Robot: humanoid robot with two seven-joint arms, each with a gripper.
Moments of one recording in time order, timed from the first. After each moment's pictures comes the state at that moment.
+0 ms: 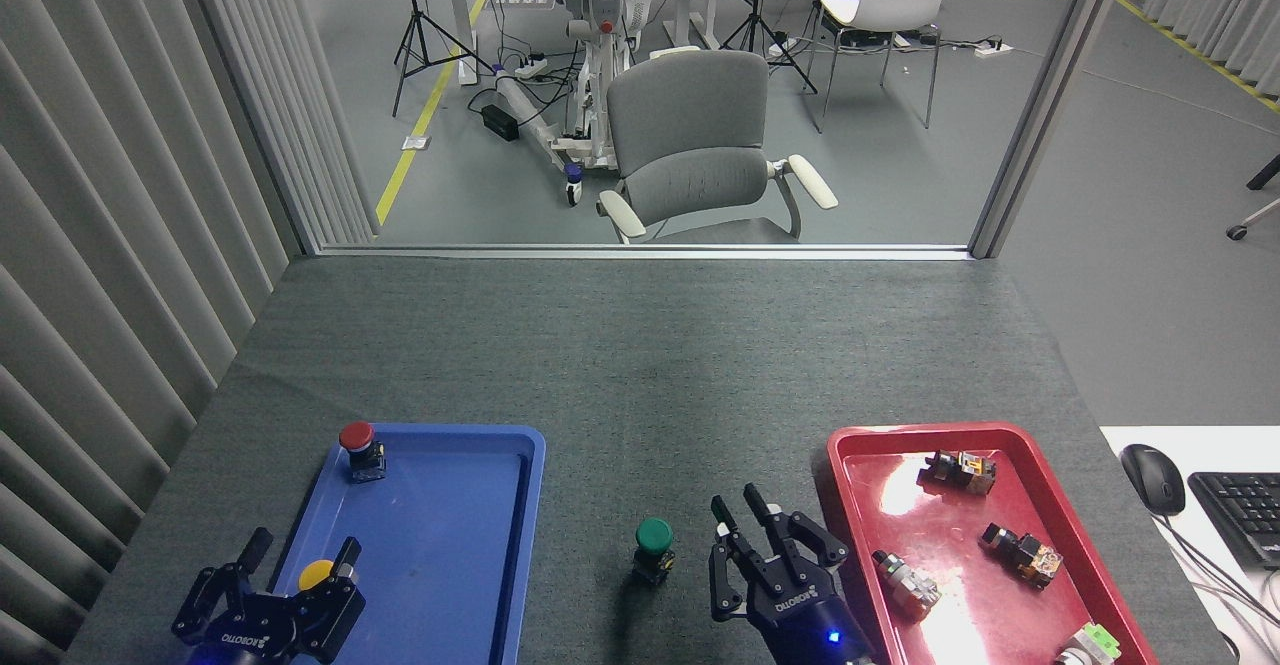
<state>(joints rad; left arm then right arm) 0.11 0.20 0.17 -1.48 -1.27 -0.37 0.18 -0.03 -0.04 0.35 -1.42 1.41 -0.10 -0.23</state>
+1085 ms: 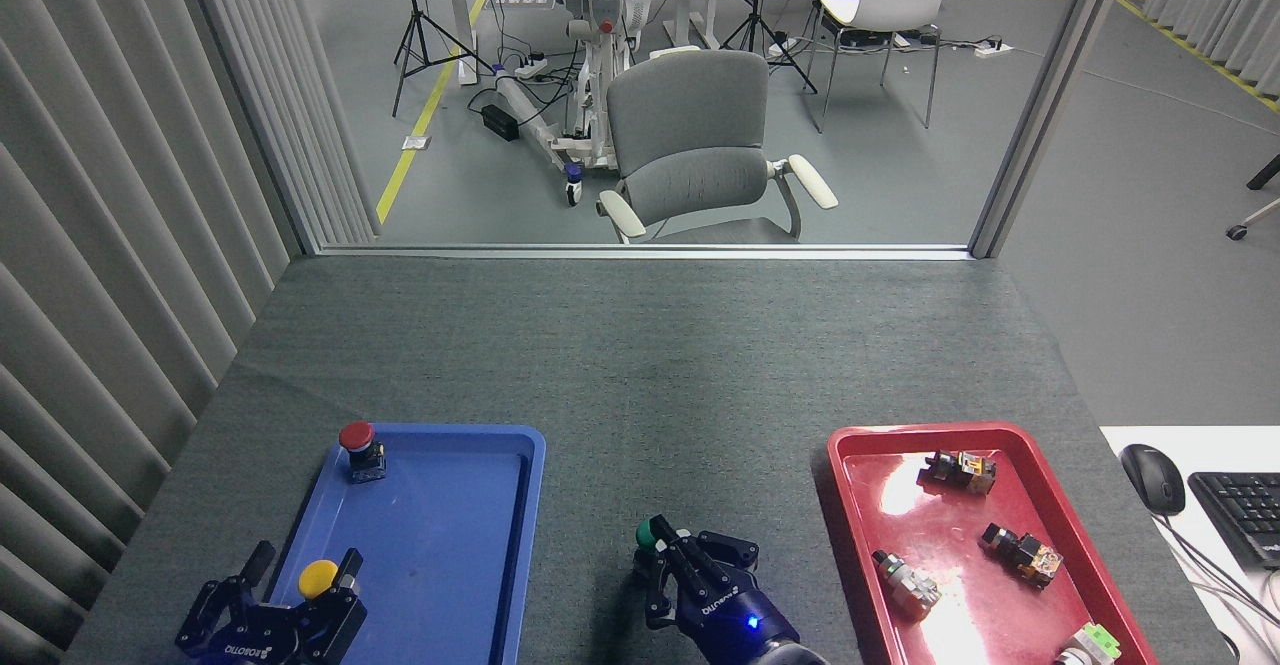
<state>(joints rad) 0.12 0.19 0.17 -1.45 -1.27 -0.37 0.18 -0.13 0.03 0.45 -1.27 1.44 -0.12 -0.03</state>
